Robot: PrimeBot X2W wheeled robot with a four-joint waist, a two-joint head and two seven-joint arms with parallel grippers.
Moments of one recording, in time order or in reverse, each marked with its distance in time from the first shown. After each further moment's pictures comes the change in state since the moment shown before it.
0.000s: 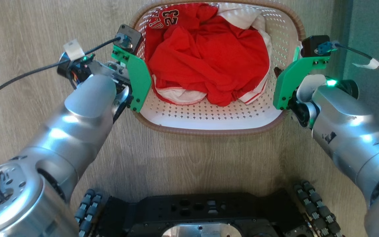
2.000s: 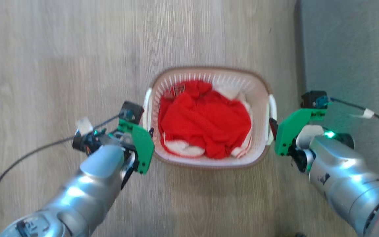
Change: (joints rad) left arm 0.287 -0.017 -0.010 0.017 -0.084 0.069 -0.107; right arm 0.198 0.022 0.000 0.075 0.063 0.000 -0.052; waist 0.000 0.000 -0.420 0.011
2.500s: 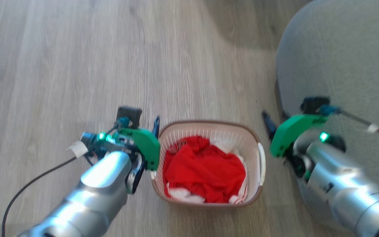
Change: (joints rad) left arm 0.114 0.041 0.194 -0.202 0.066 0.137 -0.167; right arm 0.103 -0.053 -0.147 -0.218 -0.072 0.000 -0.150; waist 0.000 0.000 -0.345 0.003
